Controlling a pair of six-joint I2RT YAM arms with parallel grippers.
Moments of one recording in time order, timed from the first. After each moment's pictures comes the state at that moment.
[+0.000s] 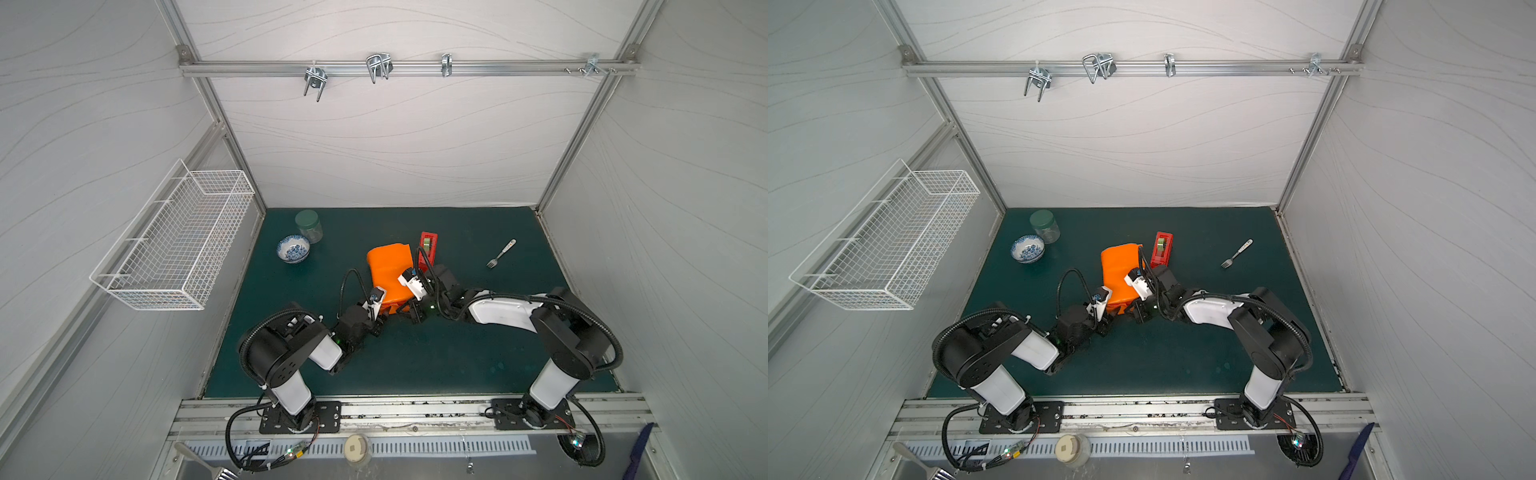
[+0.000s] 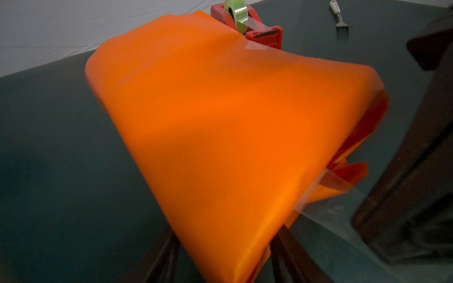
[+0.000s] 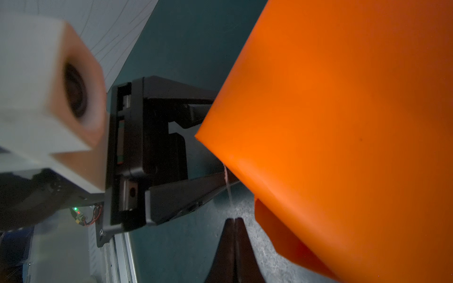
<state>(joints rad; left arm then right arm) -0.63 1.66 0.22 1.03 -0.12 0.02 0.80 1.70 0.85 0.09 -0.53 0.28</state>
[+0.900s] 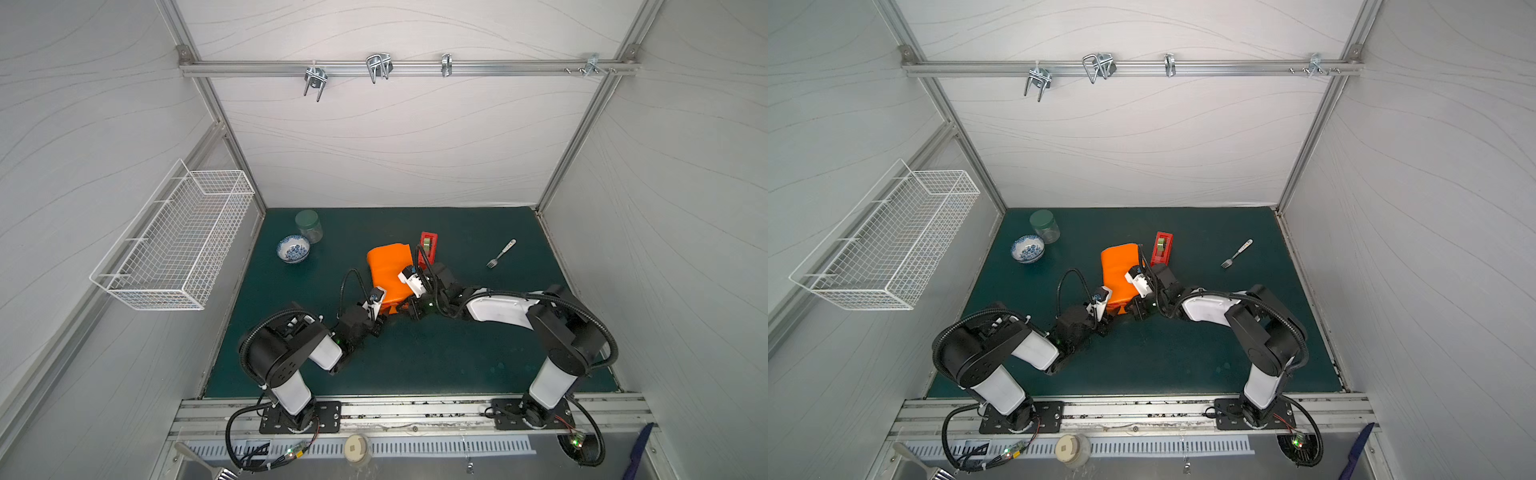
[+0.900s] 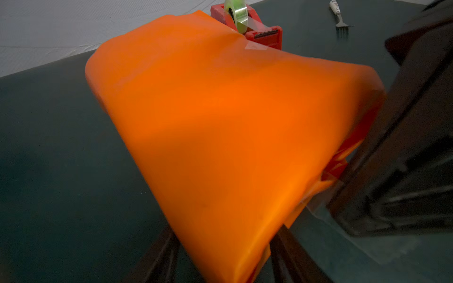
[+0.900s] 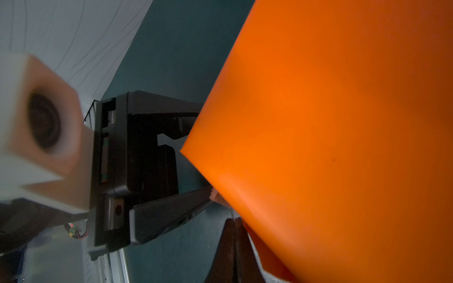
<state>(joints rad) -0.63 1.66 0.22 1.03 -0.12 0.02 0.78 1.72 0.88 0.09 -0.51 0.30</state>
